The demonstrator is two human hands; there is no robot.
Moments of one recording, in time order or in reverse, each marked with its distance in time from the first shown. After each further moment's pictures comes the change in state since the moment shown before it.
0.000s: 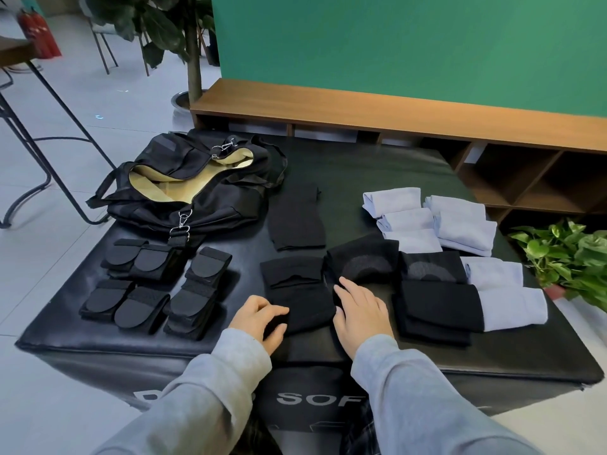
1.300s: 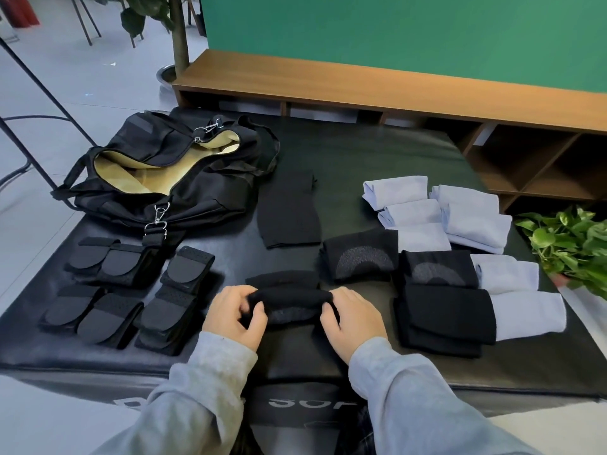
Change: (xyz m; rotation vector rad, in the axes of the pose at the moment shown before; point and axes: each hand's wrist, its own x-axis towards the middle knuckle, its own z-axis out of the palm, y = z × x) left_hand 0.023 0.008 0.003 -0.151 0.414 -0.099; right_hand 0.017 -0.007 -0.011 0.208 -0.032 -0.051
